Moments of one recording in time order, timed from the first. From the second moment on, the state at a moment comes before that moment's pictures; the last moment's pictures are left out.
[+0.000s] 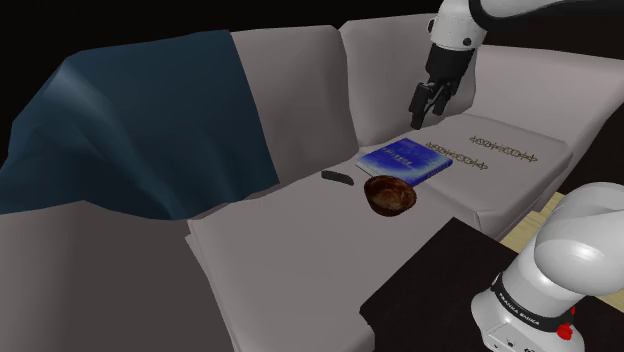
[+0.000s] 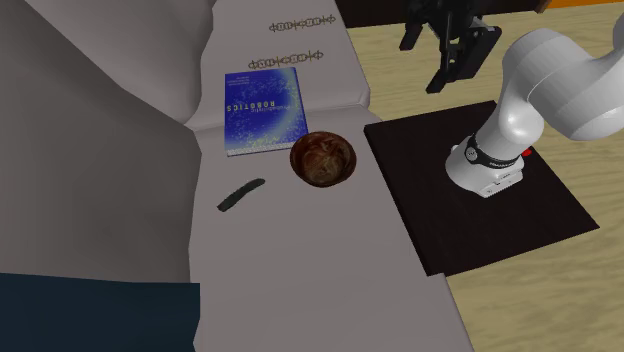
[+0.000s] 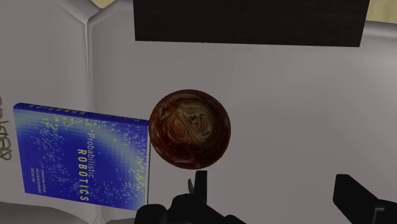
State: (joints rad) arm -0.02 -0.80 0.03 -2.42 -0.03 1.72 -0.02
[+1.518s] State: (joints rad) arm -0.02 -0.07 -0.11 -2.28 -0.07 2.28 -0.34
